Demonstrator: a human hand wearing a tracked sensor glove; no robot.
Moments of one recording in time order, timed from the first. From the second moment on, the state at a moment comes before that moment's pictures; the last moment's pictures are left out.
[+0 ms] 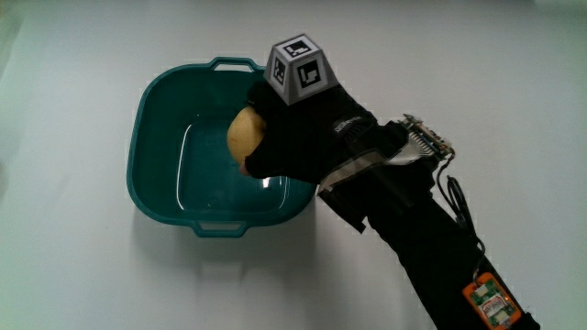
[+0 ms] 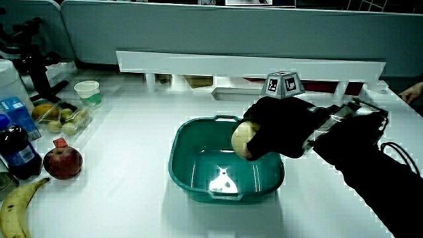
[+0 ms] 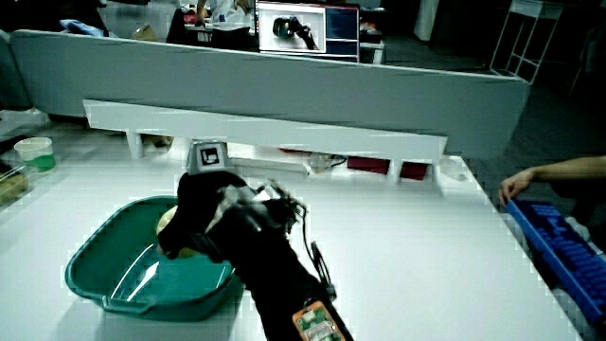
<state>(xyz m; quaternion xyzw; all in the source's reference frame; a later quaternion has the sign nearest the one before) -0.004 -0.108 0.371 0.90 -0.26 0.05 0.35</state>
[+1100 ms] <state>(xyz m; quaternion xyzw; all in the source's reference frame) -0.046 -0.076 0.464 0.85 -0.26 -0.01 0.46</state>
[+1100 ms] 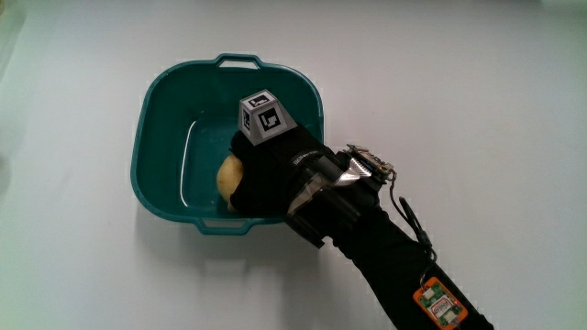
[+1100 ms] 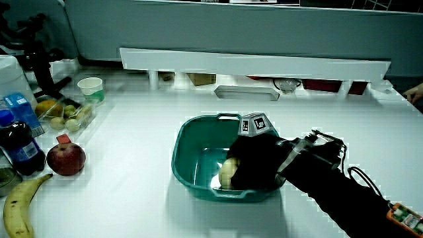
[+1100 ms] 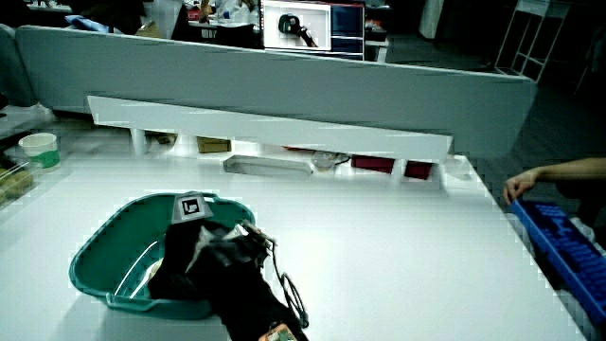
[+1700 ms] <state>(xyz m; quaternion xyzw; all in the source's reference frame) -0.034 -0.078 0.471 0.82 -0.25 0.03 0.51</state>
